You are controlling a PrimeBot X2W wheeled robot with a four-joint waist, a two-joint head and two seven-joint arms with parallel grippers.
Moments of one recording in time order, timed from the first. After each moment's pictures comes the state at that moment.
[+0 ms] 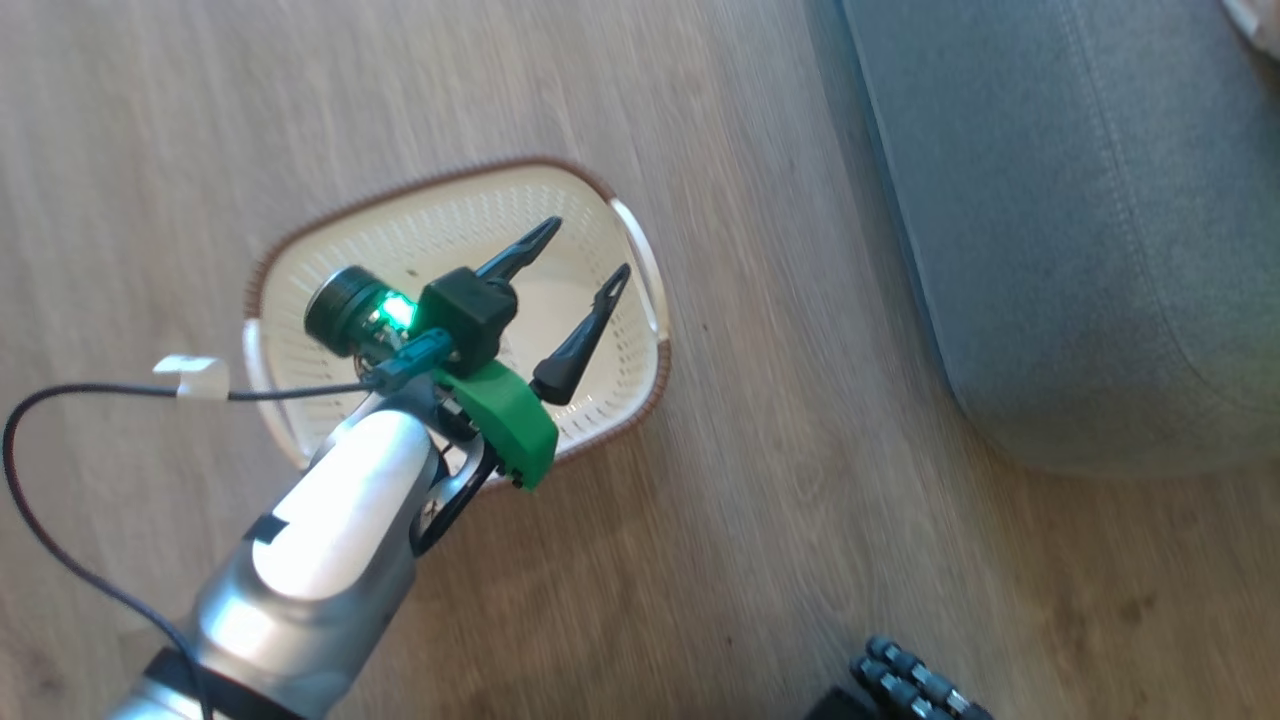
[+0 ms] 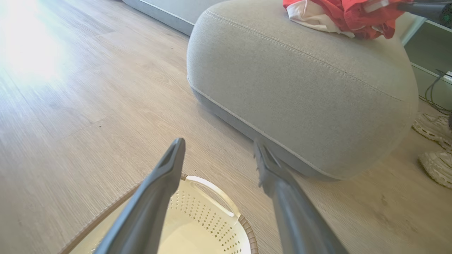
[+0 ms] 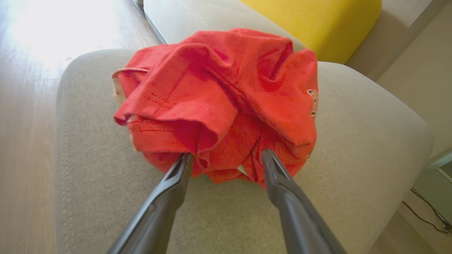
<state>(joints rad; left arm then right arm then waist) -0.64 0.21 -0.69 0.44 -0.37 -0.10 -0.25 -0.66 -0.44 -0.34 0.83 0.14 0.13 -0.25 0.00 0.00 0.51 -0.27</state>
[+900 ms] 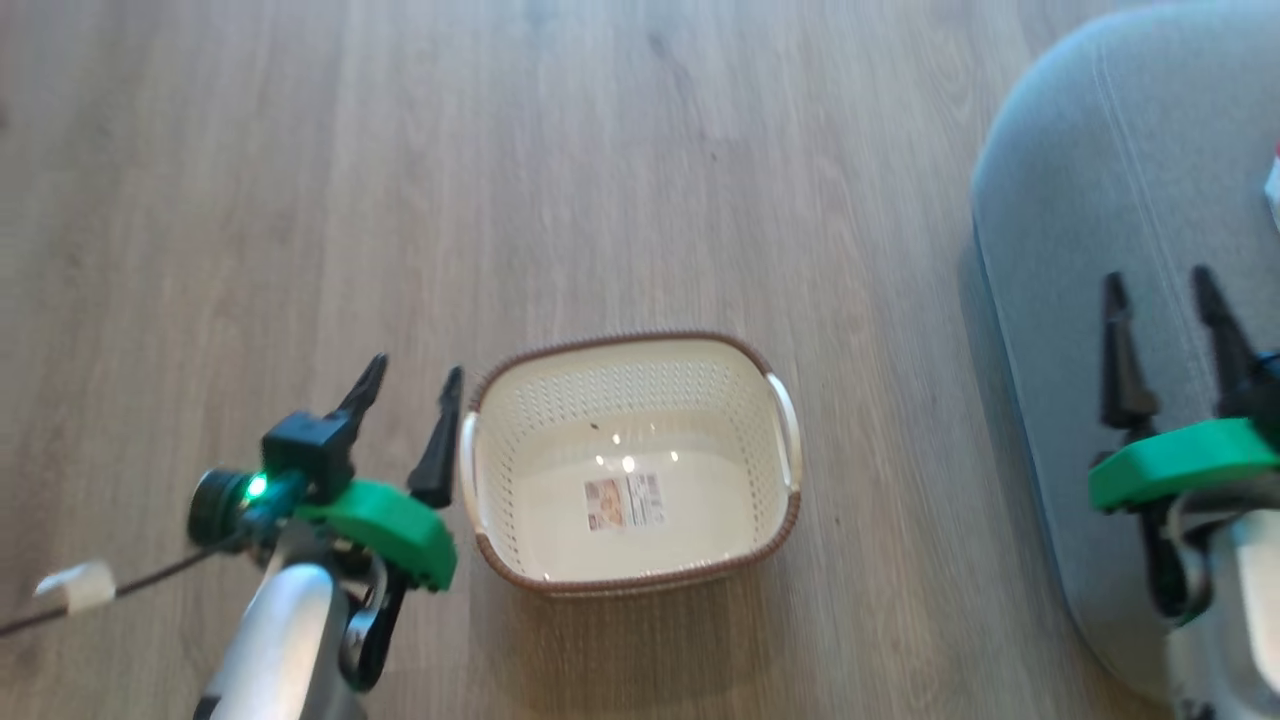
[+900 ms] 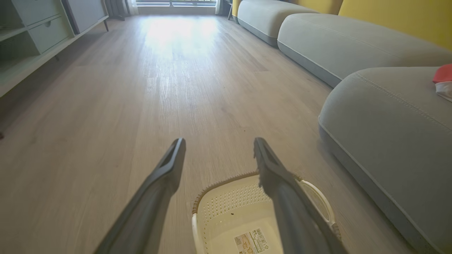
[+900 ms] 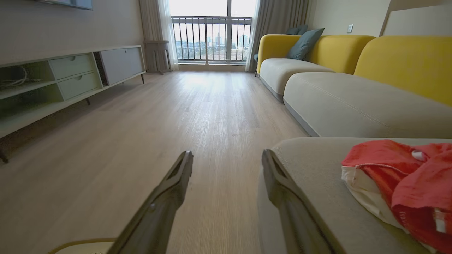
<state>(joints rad) -0.29 0.12 -0.26 0.40 -0.25 -0.05 -0.25 -0.25 -0.19 -0.14 0.30 0.16 0.13 -0.25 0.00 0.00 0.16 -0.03</state>
